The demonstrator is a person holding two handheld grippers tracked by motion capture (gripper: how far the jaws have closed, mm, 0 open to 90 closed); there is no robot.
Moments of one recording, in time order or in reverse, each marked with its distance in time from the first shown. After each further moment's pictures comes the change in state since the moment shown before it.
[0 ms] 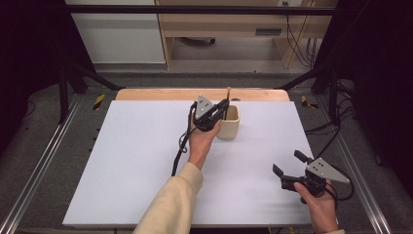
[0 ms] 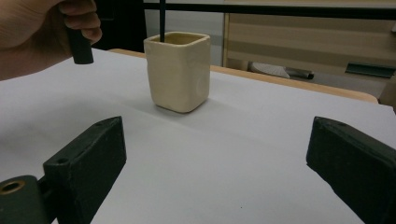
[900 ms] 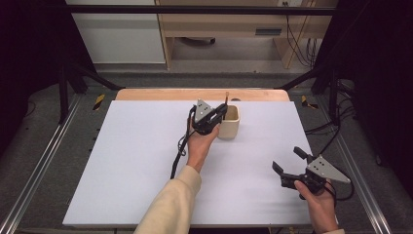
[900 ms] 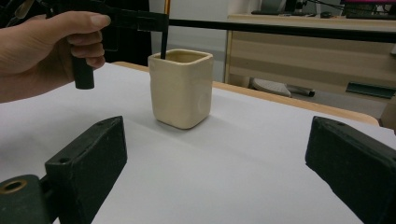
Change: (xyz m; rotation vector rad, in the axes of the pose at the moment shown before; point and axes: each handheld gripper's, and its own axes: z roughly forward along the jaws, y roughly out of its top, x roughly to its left) left arm 0.002 -0.015 -0.003 0.042 0.007 -0.012; right arm -0.001 0.004 0.003 -0.063 0.012 -0.035
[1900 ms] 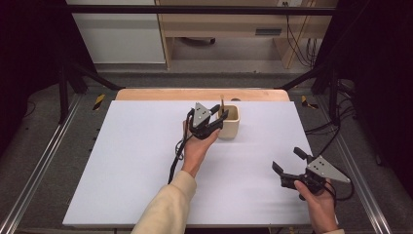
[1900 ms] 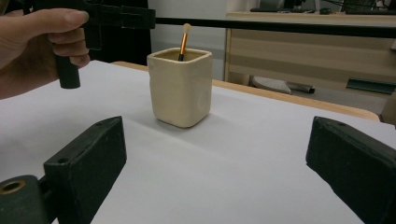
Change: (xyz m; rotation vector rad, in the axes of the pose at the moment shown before) left arm -0.007 0.004 -0.017 0.000 0.016 0.046; right arm 0.000 0.000 0.000 0.008 -0.003 0.014
